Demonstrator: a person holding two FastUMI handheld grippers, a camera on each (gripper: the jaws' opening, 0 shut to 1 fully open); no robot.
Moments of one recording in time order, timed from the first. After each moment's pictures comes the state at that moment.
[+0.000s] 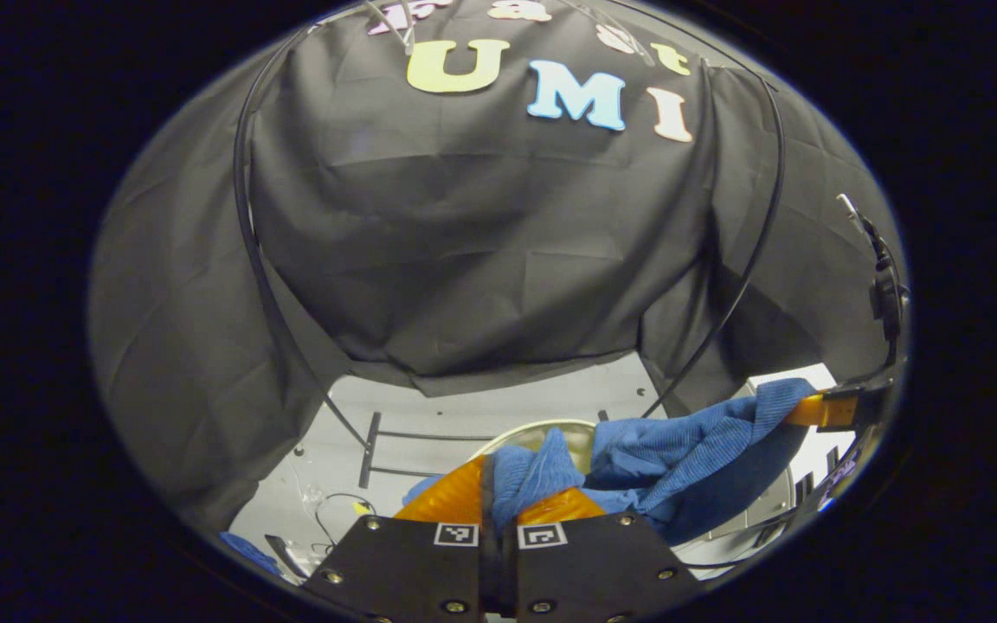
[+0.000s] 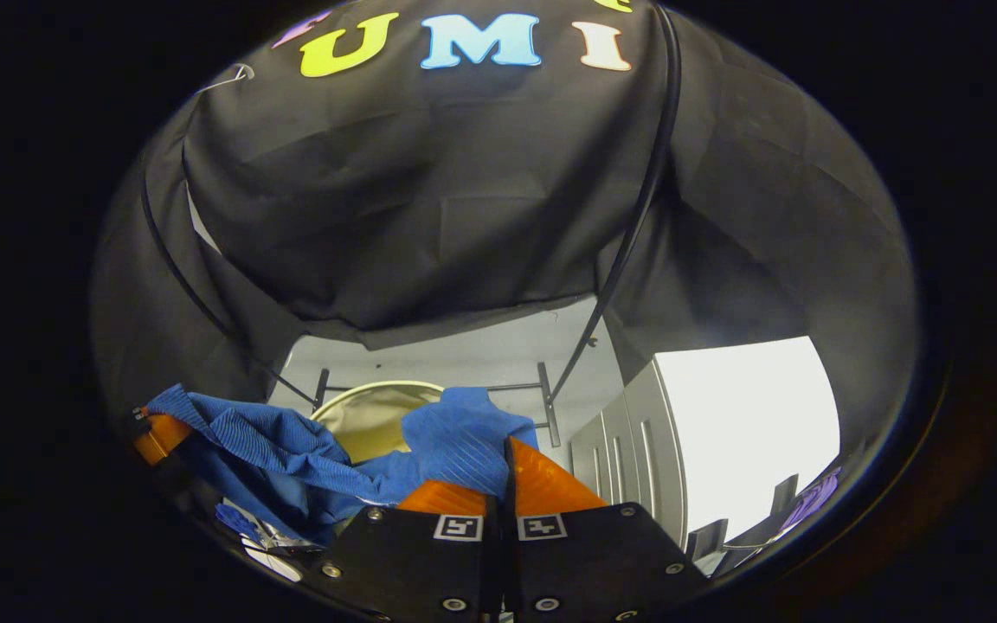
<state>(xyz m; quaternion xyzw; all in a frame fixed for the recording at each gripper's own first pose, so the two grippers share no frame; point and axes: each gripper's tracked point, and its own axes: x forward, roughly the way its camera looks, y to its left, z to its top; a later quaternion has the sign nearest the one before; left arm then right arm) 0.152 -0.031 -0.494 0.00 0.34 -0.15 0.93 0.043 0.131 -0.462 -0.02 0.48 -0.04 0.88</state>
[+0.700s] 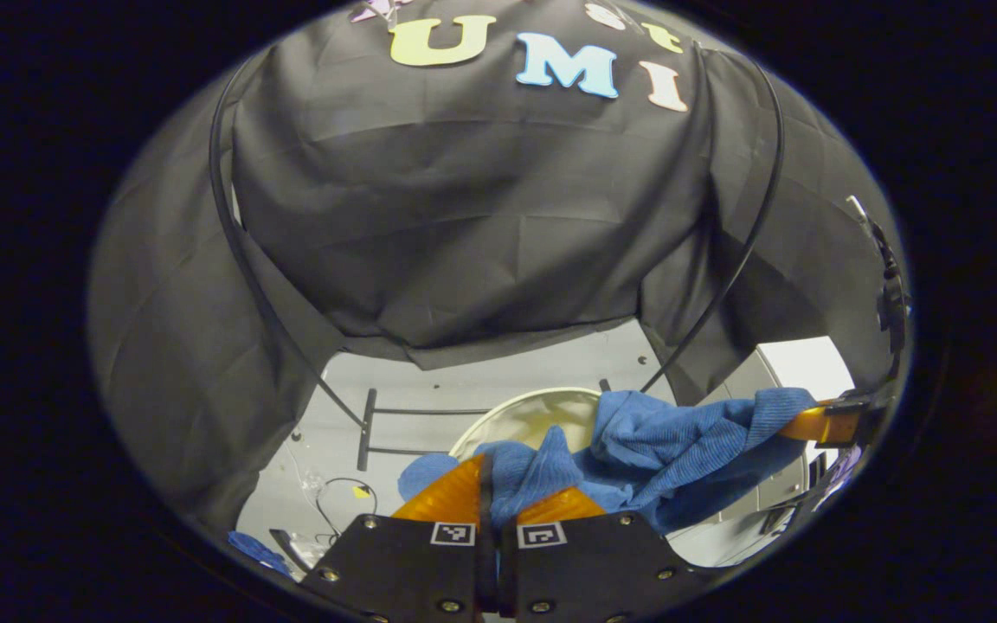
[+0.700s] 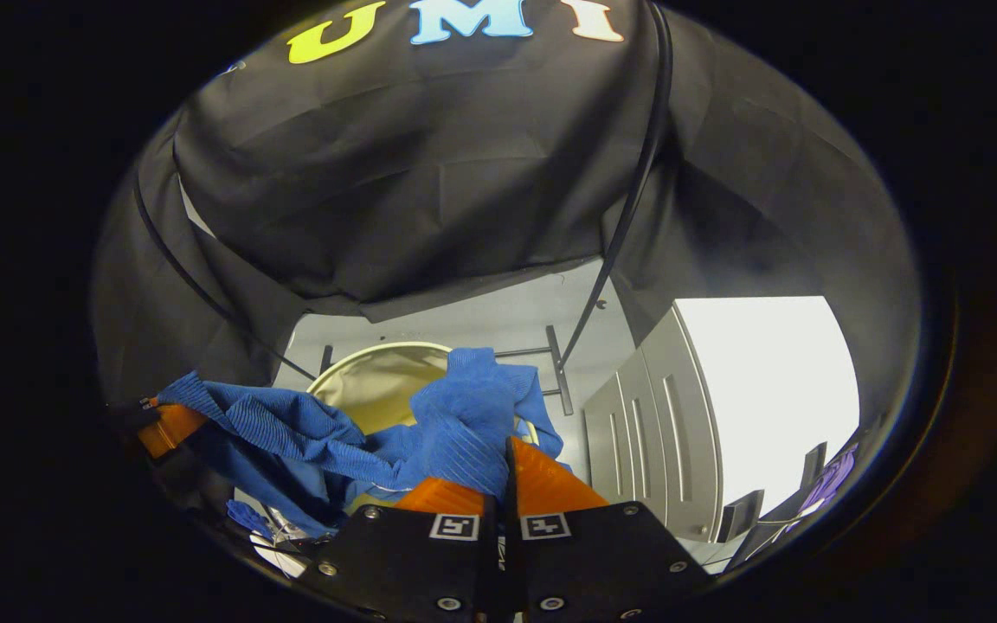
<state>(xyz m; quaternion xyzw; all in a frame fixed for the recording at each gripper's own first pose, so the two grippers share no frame) 0.147 -0.043 -0.531 0.01 0.39 -0.16 0.91 0.014 0.135 -0.504 0.01 0.51 -0.04 0.86</state>
